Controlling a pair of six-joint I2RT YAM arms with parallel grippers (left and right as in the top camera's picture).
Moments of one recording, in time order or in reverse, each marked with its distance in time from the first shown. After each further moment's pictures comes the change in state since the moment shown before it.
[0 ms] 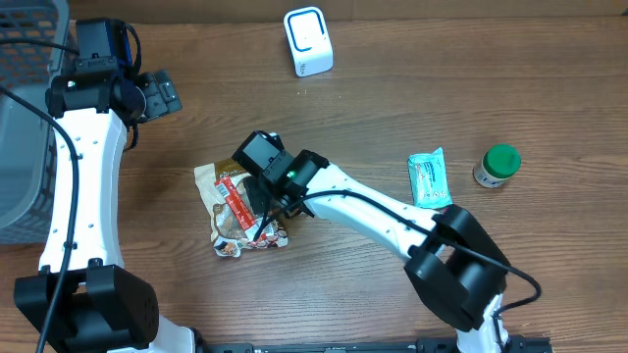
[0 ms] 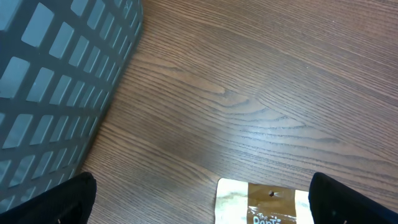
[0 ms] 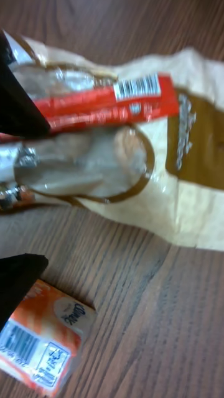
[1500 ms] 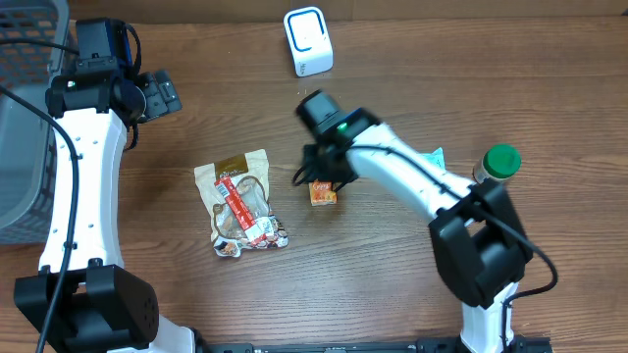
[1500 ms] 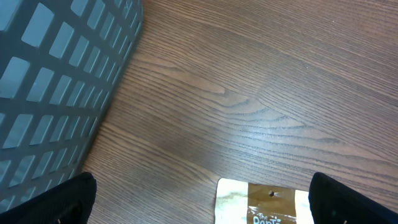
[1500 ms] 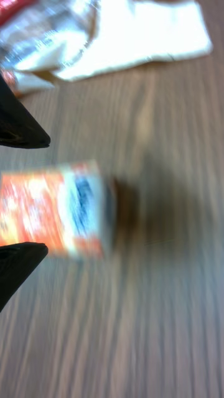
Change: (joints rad) left arm 0.000 0.000 0.000 0.000 0.000 0.000; right arm -0.212 0.002 -0.003 -0.160 -0.065 0.059
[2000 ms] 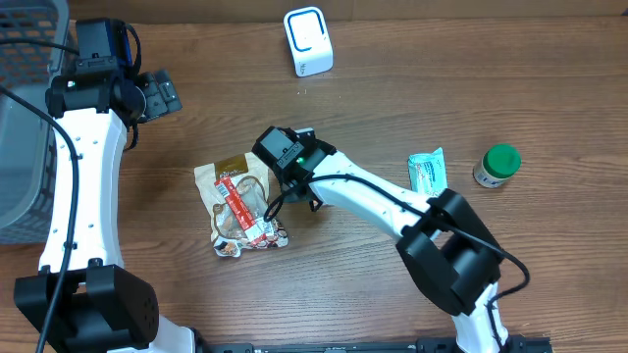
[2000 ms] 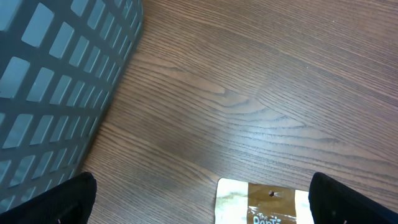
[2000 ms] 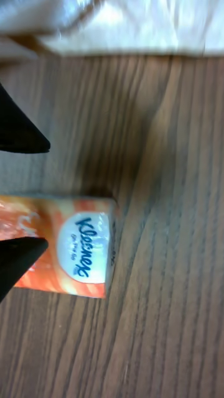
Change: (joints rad) left arm 0.000 0.000 0.000 0.000 0.000 0.000; right arm 0.141 0.061 0.000 0.021 0.270 0.020
